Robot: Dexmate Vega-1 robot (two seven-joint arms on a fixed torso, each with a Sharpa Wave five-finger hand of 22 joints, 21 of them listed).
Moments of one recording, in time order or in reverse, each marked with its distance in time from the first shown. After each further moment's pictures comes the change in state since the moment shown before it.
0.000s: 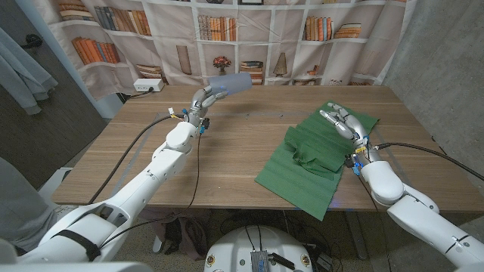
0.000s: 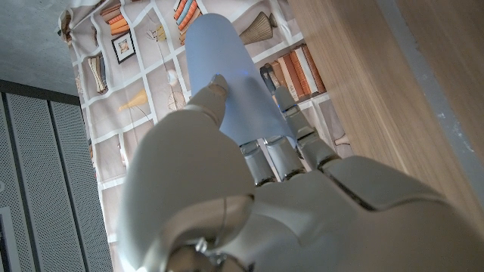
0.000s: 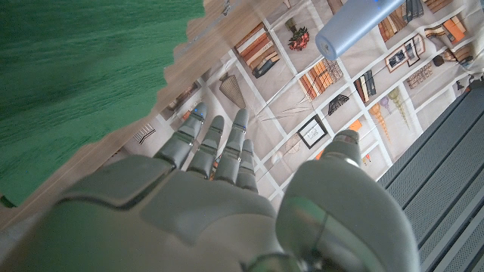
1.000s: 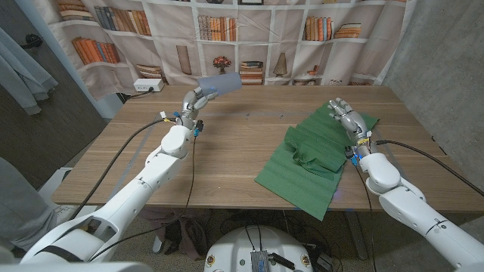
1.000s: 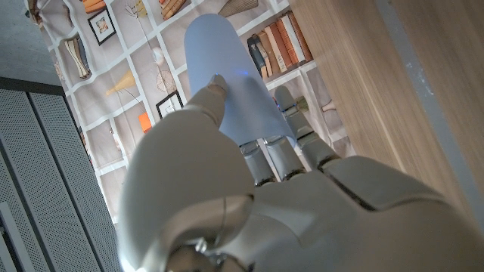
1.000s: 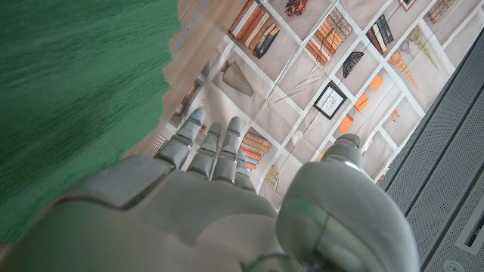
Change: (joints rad) left arm 0.096 0.052 -0.045 -0.147 0.050 0.054 0.156; left_hand -0.004 -0.004 -0.004 0.004 -0.001 0.015 -0.010 -0.008 -0.010 0.002 0.002 -0.012 -0.013 0.000 0.000 0.007 -0.017 0.005 -0.002 -0.038 0.018; right arm 0.152 0.077 -0.048 0.220 0.214 0.148 0.096; right_hand -0.017 0.002 -0.012 -0.007 0.000 -0.122 0.108 -0.049 -0.027 -0.114 0.043 -0.067 -0.038 -0.044 0.002 0.001 -0.028 -0.035 -0.022 -0.009 -0.009
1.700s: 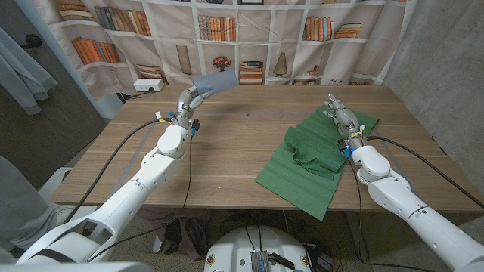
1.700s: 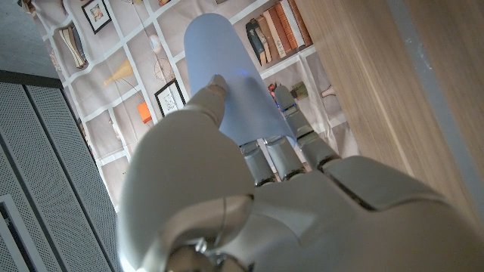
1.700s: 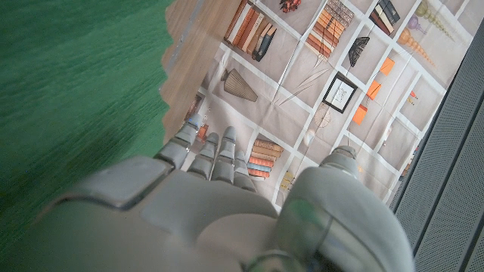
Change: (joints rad) left arm 0.030 0.019 -0.025 -0.038 0.007 0.002 0.043; left_hand 0.000 0.000 0.000 0.000 0.001 0.000 0.000 -0.004 0.005 0.002 -0.002 -0.004 0.004 -0.003 0.004 0.008 -0.008 0.011 0.000 -0.024 0.003; right arm 0.137 0.065 -0.053 0.142 0.128 0.010 0.119; right_hand -0.056 0.013 -0.011 0.014 0.000 -0.001 -0.006 -0.015 -0.010 -0.102 0.023 -0.031 -0.013 -0.135 0.003 -0.025 -0.003 -0.074 0.014 -0.009 -0.003
